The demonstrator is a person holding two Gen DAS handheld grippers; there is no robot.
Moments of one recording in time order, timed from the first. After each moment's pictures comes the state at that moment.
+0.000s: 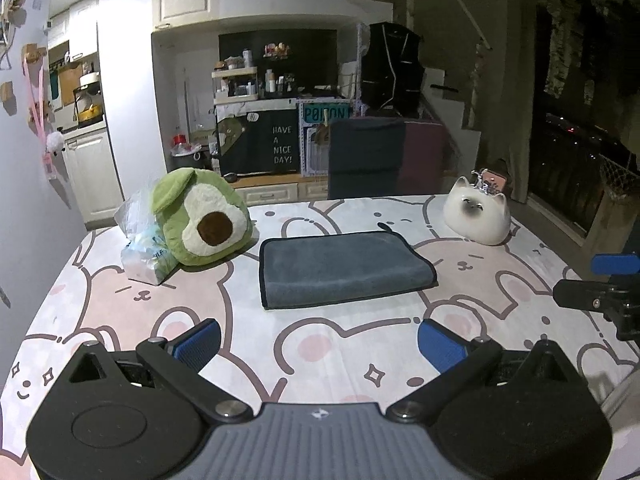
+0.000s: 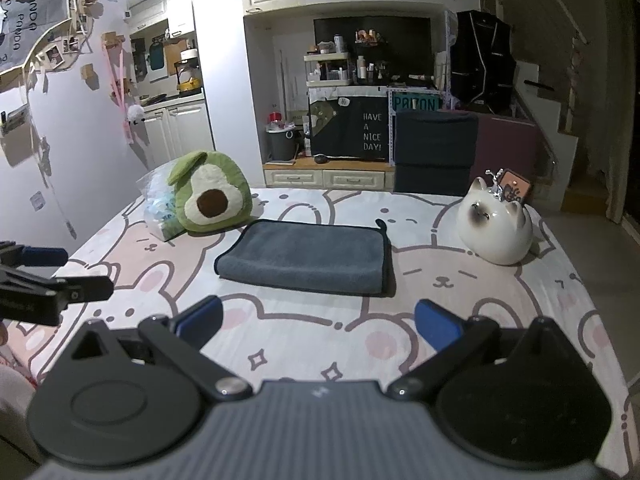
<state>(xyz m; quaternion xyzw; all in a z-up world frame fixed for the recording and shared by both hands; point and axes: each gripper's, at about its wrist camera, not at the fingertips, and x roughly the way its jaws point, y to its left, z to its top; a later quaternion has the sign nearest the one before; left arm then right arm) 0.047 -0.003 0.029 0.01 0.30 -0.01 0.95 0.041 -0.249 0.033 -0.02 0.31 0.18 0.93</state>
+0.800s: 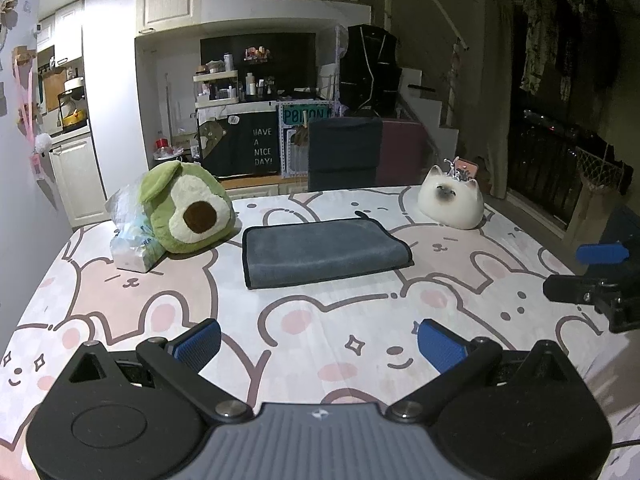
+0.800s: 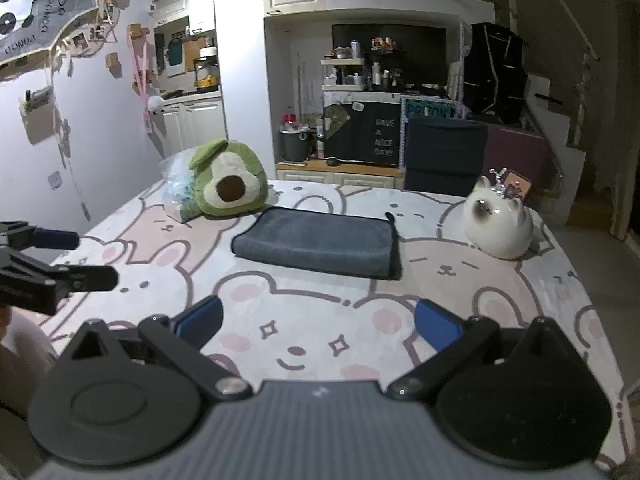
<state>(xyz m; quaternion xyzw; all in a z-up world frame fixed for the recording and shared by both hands) 0.005 -0.005 0.012 0.01 0.30 -0.04 0.95 -0.002 -0.257 0.023 -0.04 0.30 0.20 0.93</state>
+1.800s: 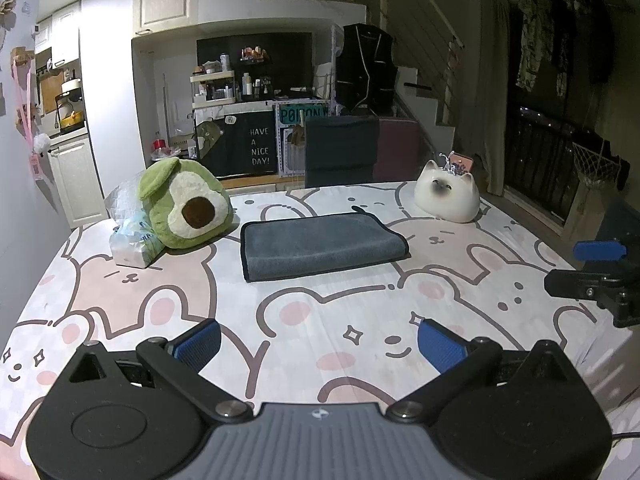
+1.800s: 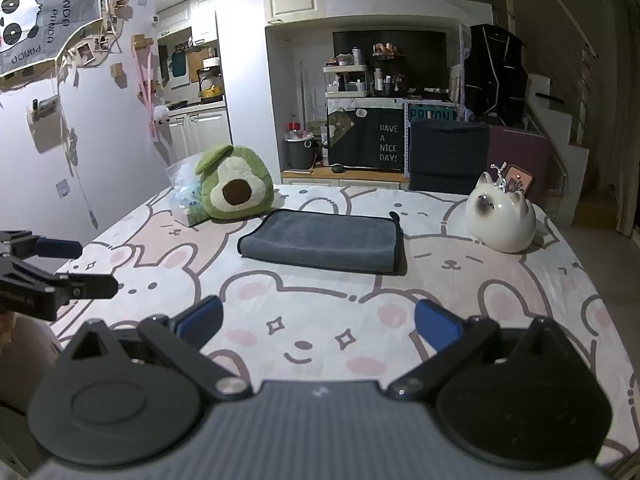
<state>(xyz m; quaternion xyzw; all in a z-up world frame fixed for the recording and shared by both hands) -0.006 -0.005 0.005 0.01 0.30 -0.04 0.95 -0.014 -0.266 0.015 -0.02 0.28 0.21 0.93</state>
